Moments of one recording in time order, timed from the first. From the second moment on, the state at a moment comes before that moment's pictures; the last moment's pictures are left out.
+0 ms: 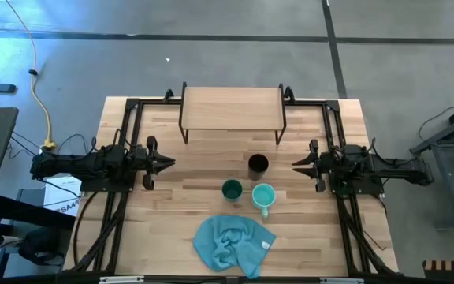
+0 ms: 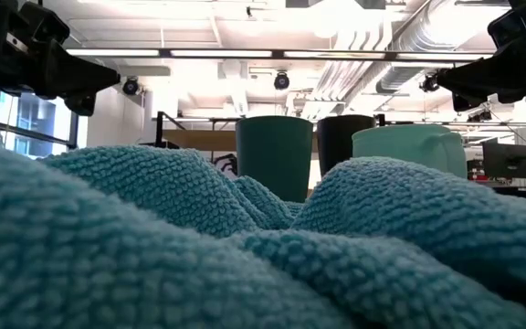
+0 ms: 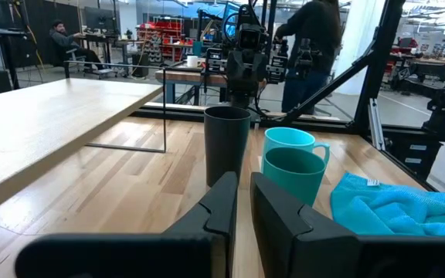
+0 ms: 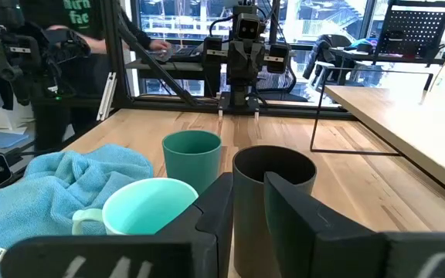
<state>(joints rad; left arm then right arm) 0.10 0.06 0.01 0.03 -0.07 -0.06 -0.04 0.01 0.05 -0.09 -0.10 -0.06</state>
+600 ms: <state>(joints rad) 0.10 0.06 0.01 0.03 -0.07 -0.06 -0.04 0.01 0.05 -0.09 -0.10 -0.06</state>
